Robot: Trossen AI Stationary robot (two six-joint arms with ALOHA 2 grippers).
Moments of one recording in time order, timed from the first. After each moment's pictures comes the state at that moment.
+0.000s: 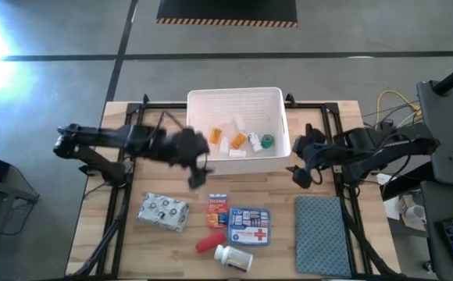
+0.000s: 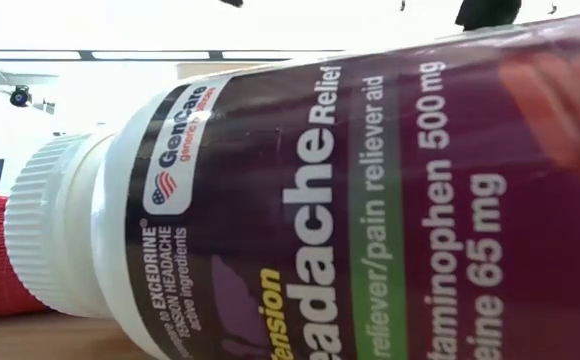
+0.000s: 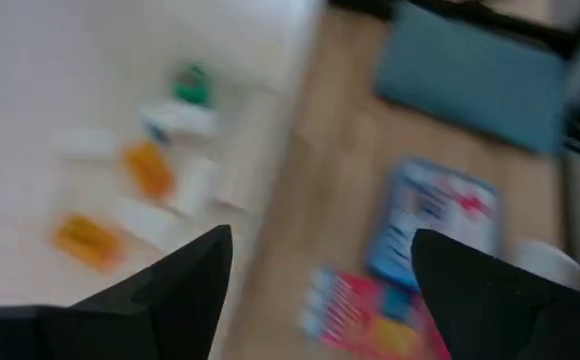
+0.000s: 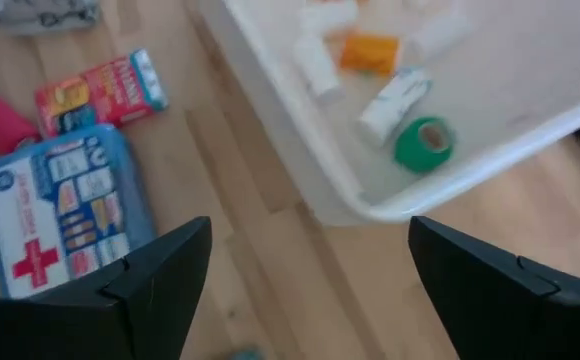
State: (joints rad) left arm -0.16 1.41 1.62 -0.98 -0.23 -0.39; right arm 0.22 1.14 1.26 -1.16 0.35 0.60
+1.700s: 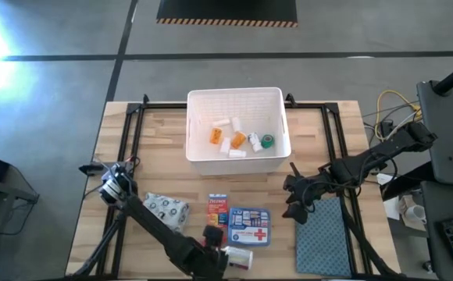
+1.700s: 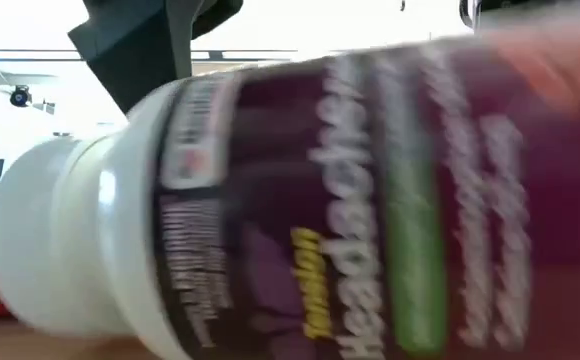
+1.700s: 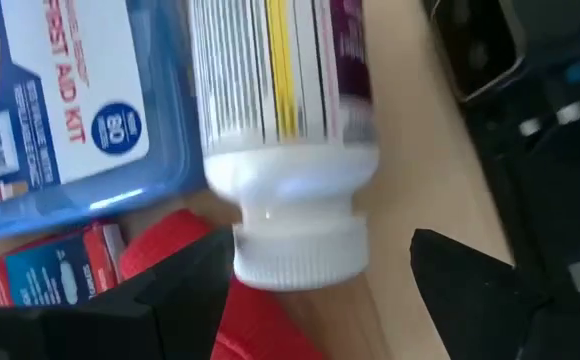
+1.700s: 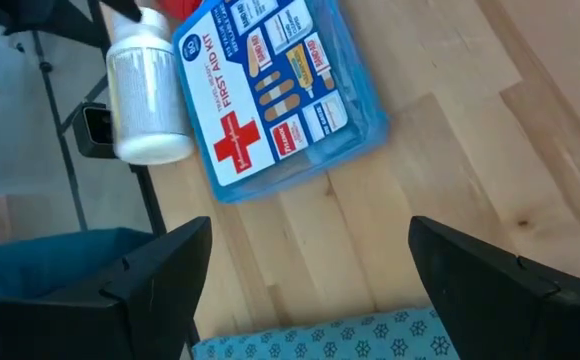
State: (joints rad) left arm -0.70 2.11 1.72 -0.76 -0.27 -0.35; right arm 0.42 1.15 0.78 -0.54 -0.08 1.01
